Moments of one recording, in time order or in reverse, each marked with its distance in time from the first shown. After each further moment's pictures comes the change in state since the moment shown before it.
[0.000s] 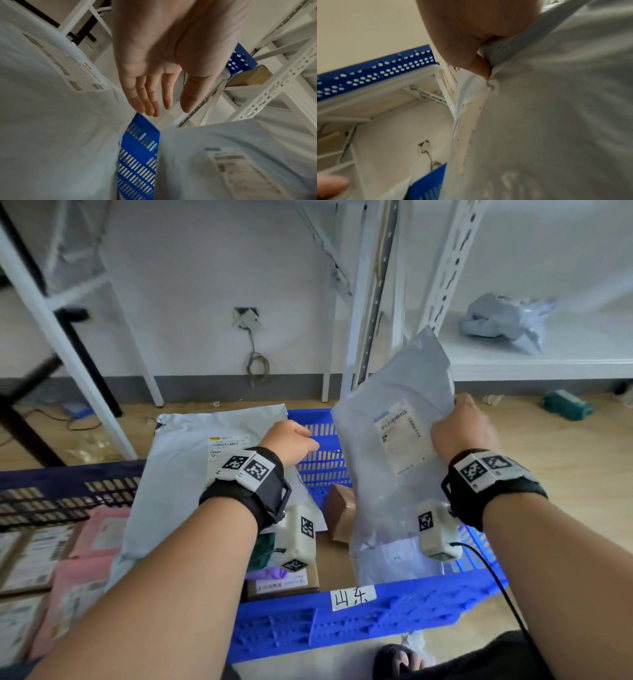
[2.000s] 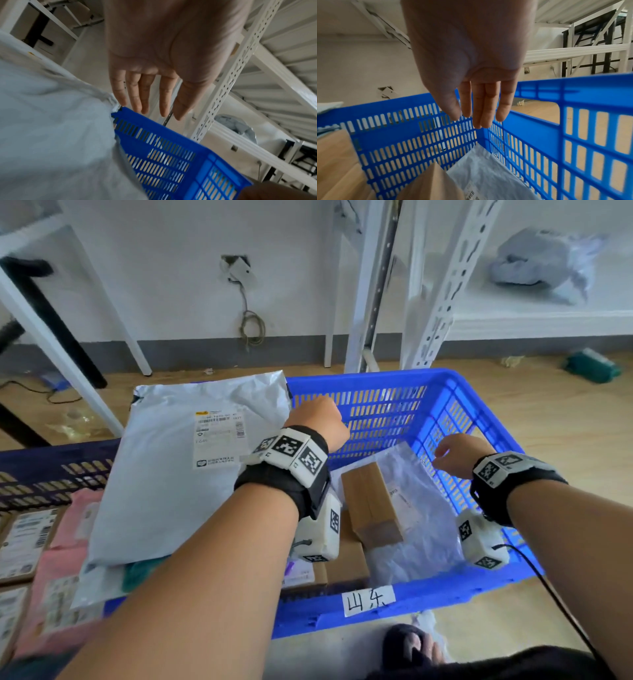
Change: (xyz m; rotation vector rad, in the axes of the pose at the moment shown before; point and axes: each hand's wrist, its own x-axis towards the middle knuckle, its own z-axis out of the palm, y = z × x) left_hand 0.039 0.000 0.043 0.448 -0.018 0.098; right_hand 0.032 0.069 0.092 -0.494 -0.574 -0.131
